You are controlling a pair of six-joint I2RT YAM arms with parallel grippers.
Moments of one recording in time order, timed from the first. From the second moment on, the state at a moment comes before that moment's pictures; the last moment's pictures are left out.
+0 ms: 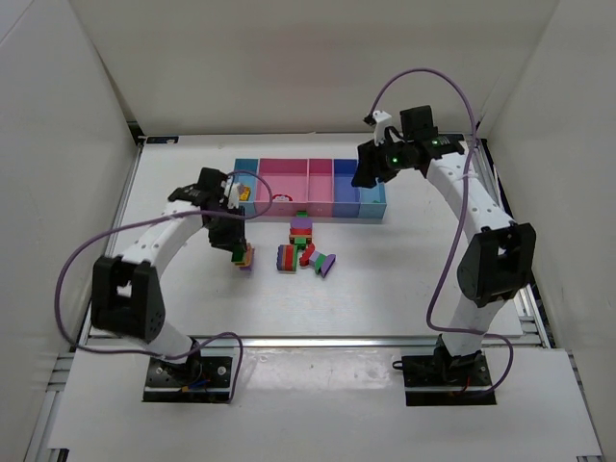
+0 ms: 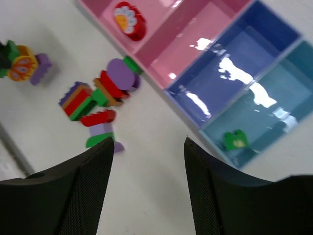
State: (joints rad) left arm -0.23 1.56 1.17 -0.85 0.14 -0.17; right arm 0.28 1.79 1.72 -0.74 -0.56 -0.20
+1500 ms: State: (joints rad) left arm -0.09 1.37 1.00 0.29 1.22 -0.65; right arm 0.48 1.98 1.80 -0.54 -1.54 -0.10
